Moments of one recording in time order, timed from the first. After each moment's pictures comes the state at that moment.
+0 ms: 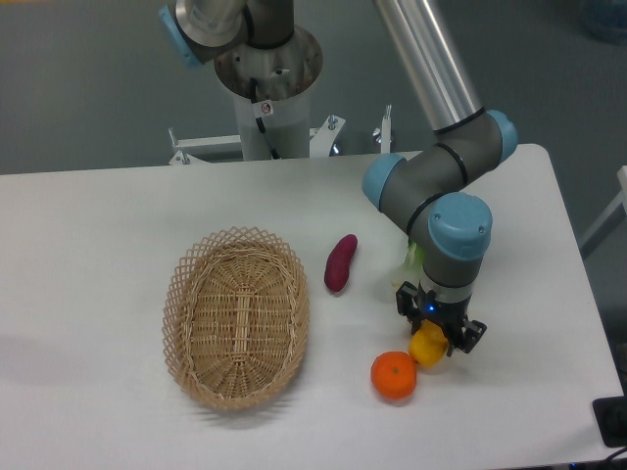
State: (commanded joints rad) arm 2.60 -2.16 -1.61 -0.75 1.51 1.28
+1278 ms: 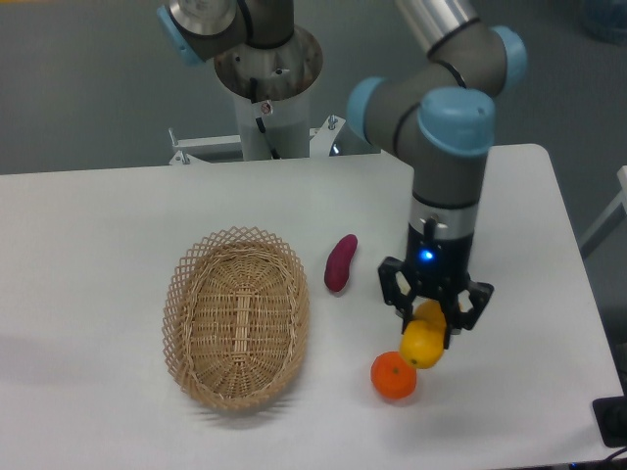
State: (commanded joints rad) arm 2.54 -1.85 -1.57 -0.80 1.27 0.89
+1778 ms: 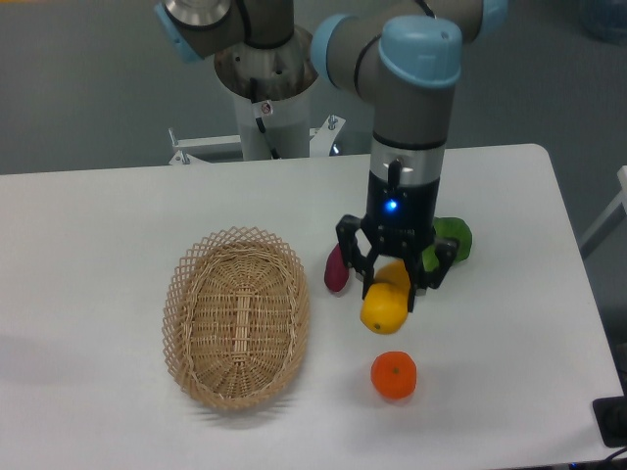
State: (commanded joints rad) arm 2.53 -1.77 -1.56 -1.03 1.28 0.94
